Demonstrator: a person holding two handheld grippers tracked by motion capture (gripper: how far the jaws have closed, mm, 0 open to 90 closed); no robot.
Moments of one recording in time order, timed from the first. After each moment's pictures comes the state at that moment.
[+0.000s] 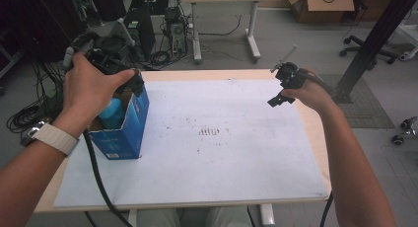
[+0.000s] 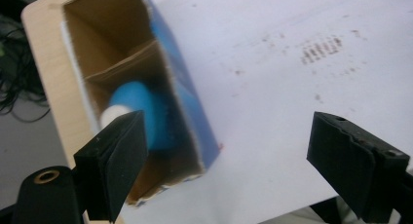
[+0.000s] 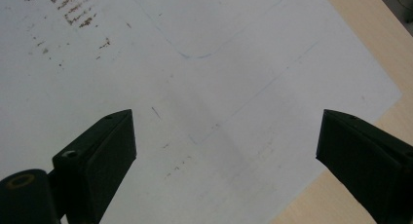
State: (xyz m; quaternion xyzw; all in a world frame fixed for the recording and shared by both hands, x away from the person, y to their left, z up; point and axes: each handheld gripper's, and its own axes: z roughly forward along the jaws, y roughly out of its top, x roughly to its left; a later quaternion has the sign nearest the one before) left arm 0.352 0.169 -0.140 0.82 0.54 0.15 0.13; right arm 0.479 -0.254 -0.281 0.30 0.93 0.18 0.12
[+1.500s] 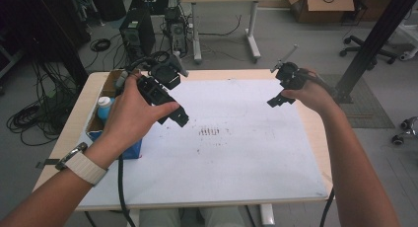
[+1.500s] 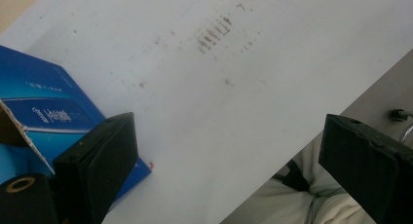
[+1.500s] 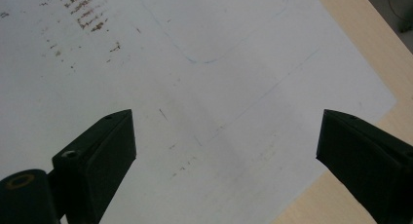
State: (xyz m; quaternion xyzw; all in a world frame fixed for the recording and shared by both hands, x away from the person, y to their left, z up) left arm 0.322 0.094 -0.170 0.89 0.41 0.09 0.15; right arm 0.469 -0.250 -0.273 0.29 0.93 0.19 0.12
